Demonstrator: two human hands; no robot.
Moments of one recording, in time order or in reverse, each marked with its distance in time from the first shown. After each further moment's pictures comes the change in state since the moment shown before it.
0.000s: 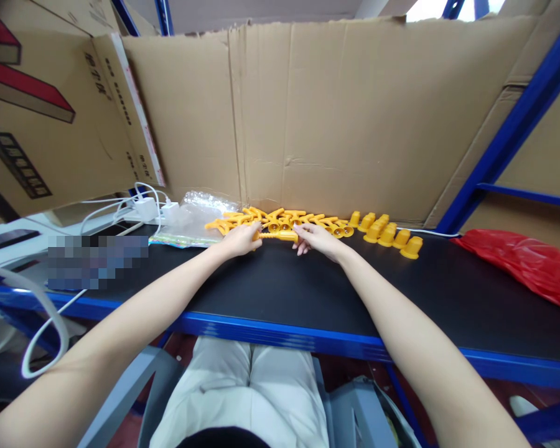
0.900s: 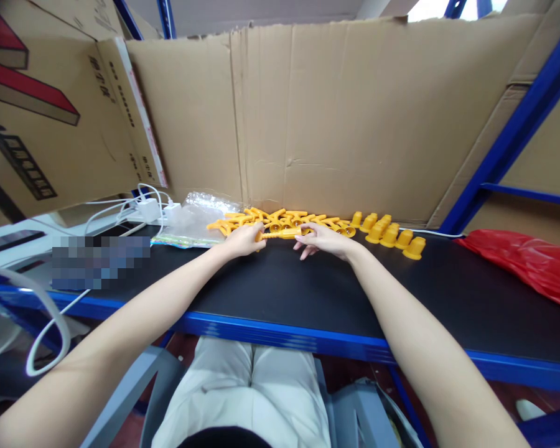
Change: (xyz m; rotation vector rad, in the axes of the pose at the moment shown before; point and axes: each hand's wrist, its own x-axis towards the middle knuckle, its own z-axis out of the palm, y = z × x) left_hand 0.002 0.000 0.002 -0.051 0.025 0.021; right_hand -0.006 -0.004 -0.014 -0.035 -0.122 0.051
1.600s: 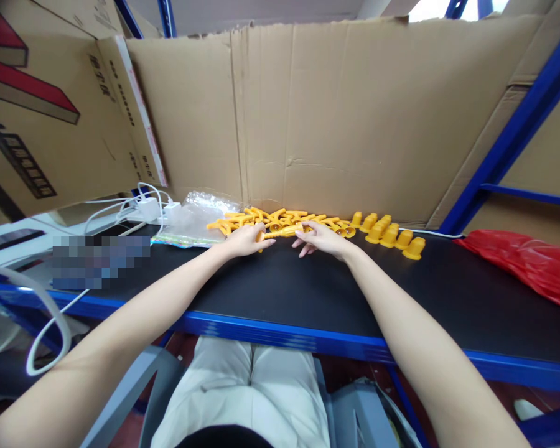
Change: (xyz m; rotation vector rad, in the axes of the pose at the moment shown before) left_hand -0.003 0.002 -0.004 -0.109 0.020 0.064; right_hand 0.003 0.000 0.005 -0.015 0.079 -0.026
